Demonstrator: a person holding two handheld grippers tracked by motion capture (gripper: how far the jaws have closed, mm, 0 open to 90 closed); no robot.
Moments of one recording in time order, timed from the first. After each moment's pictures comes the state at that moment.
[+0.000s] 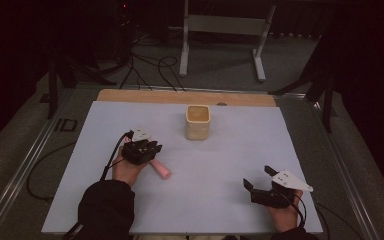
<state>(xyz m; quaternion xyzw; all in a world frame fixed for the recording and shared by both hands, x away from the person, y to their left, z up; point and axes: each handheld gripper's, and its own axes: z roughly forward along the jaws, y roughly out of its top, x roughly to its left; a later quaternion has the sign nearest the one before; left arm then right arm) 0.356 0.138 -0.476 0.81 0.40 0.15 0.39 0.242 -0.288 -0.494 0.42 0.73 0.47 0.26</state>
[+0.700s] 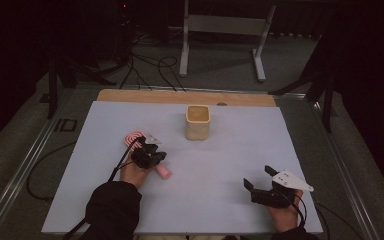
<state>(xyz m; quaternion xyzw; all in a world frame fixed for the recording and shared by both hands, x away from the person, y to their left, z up) 0.361 0.118 -0.501 0.85 0.40 0.11 0.34 0.242 -0.289 -0.494 0.42 0.73 0.48 0.26</state>
